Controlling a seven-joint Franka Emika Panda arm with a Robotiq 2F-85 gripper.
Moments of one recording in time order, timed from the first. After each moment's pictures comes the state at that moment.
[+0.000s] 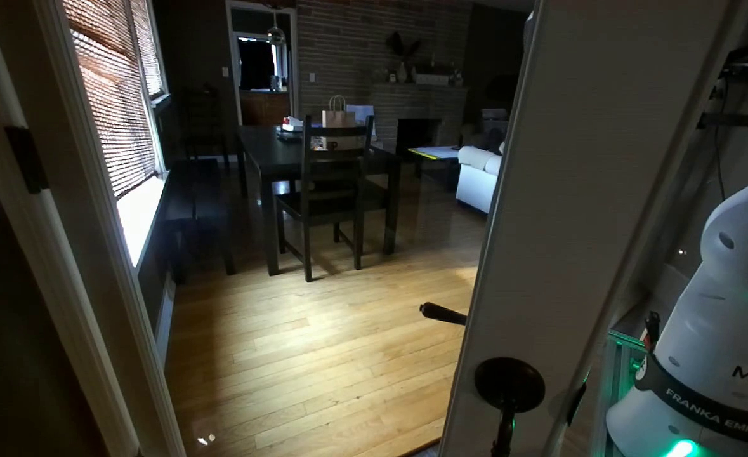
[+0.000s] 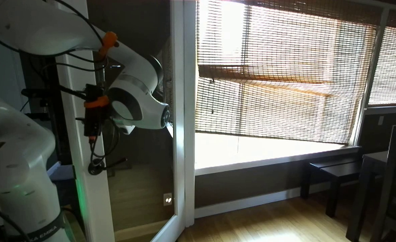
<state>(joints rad) -0.33 -0.55 -0.21 -2.74 0.82 0.87 -0.68</state>
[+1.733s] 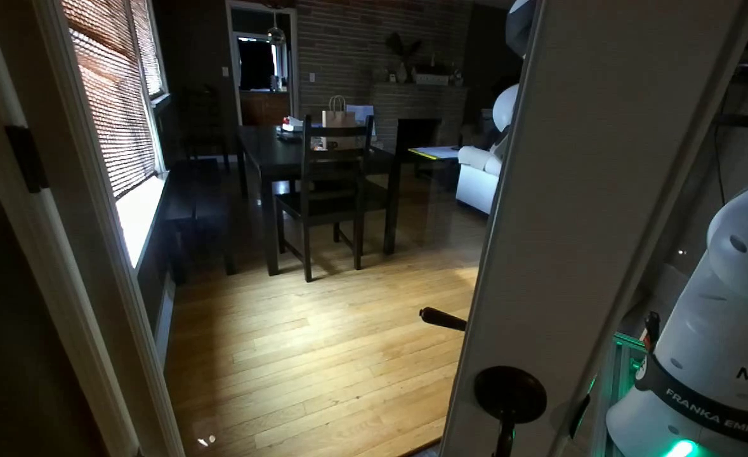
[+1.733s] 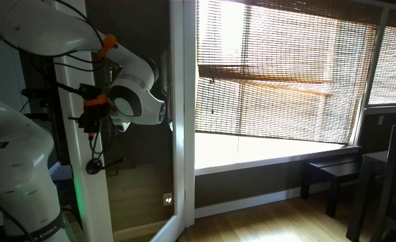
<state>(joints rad) -0.27 -0.56 -0.13 -2.74 0.85 0.85 -0.67</state>
